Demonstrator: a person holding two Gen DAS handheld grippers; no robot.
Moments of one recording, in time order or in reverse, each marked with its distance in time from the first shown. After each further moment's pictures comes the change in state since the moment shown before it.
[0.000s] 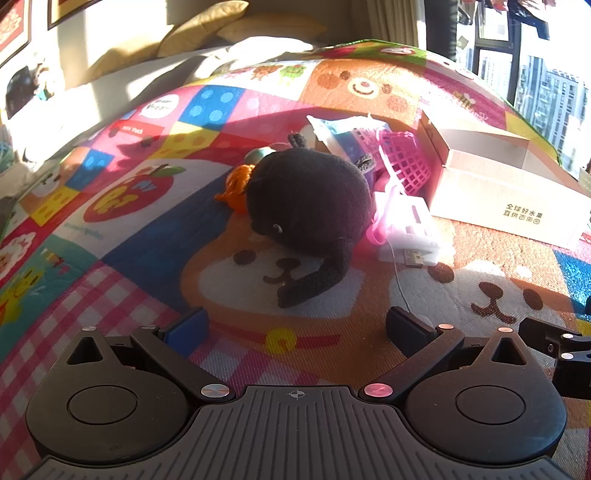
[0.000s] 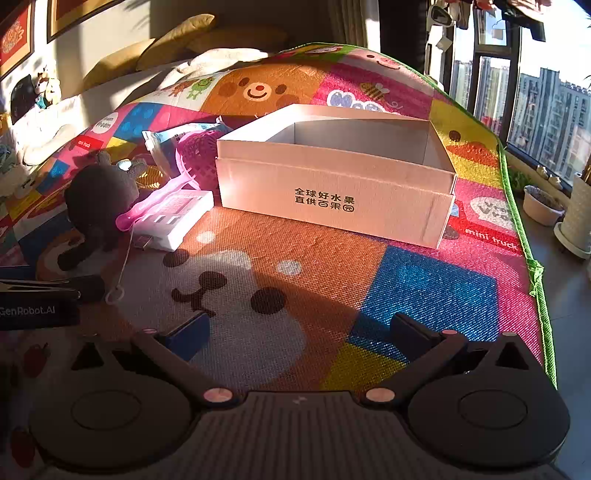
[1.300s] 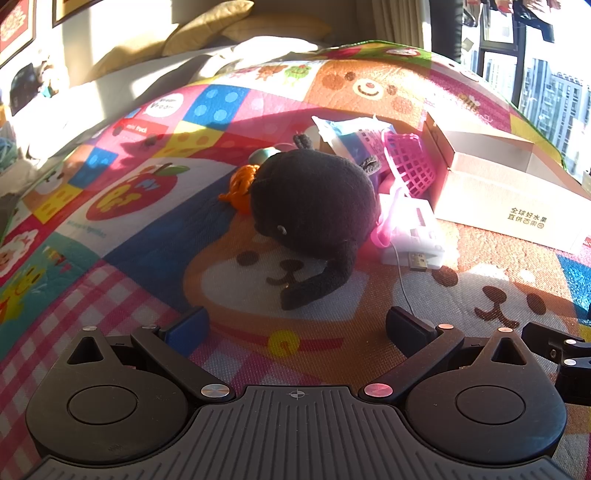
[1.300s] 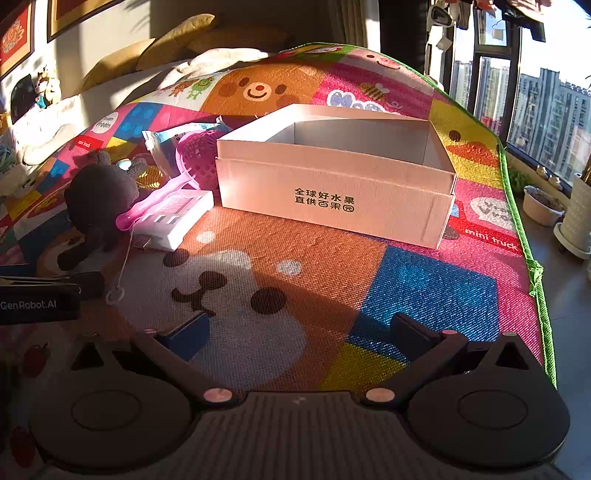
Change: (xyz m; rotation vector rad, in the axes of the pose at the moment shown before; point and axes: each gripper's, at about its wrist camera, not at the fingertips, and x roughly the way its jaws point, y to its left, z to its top) left arm 0.001 -0.001 0.001 -0.007 0.000 0.014; right arm 0.000 0.001 0.000 0.000 0.000 0.000
